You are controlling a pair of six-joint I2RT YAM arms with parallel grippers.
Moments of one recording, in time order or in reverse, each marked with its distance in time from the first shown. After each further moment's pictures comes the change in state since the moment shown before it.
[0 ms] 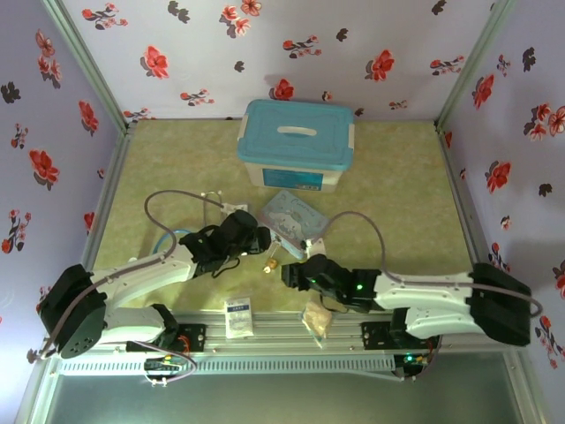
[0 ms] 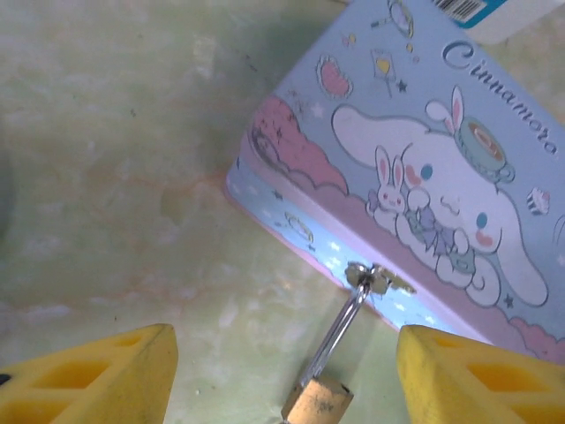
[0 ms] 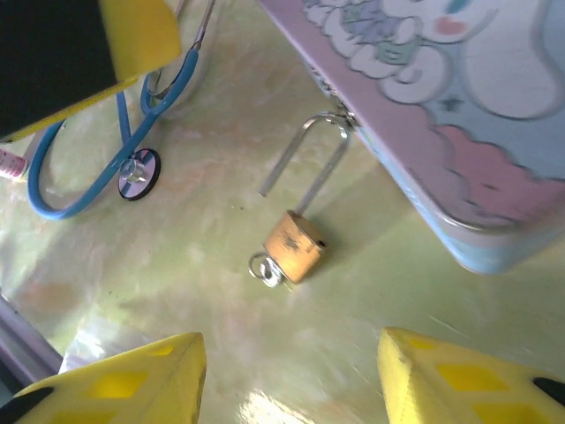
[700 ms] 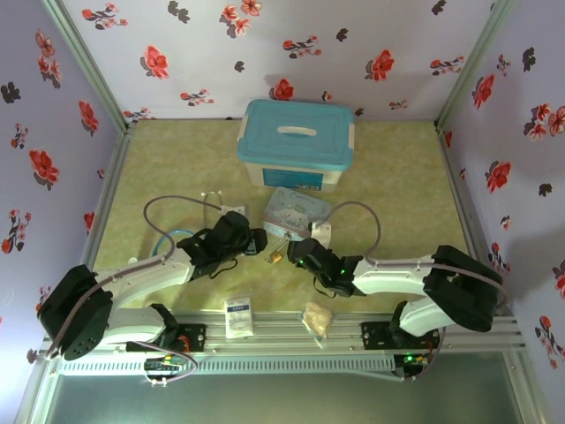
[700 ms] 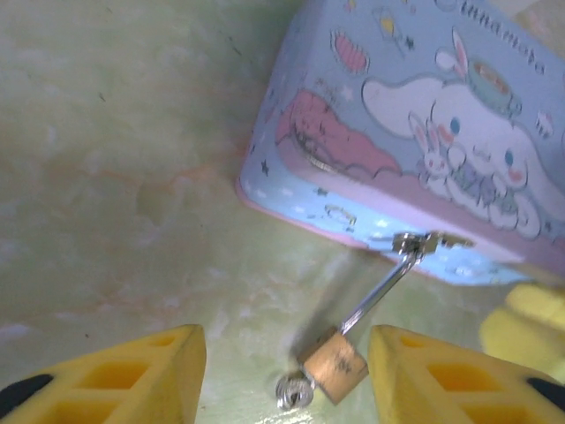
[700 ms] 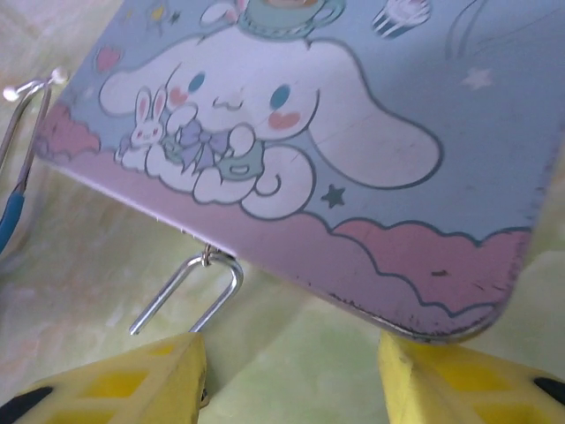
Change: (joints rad) left arm 0.038 0.000 -0.123 0.185 0.102 0.011; right arm -0.157 0.169 0.040 0.053 0.185 0.048
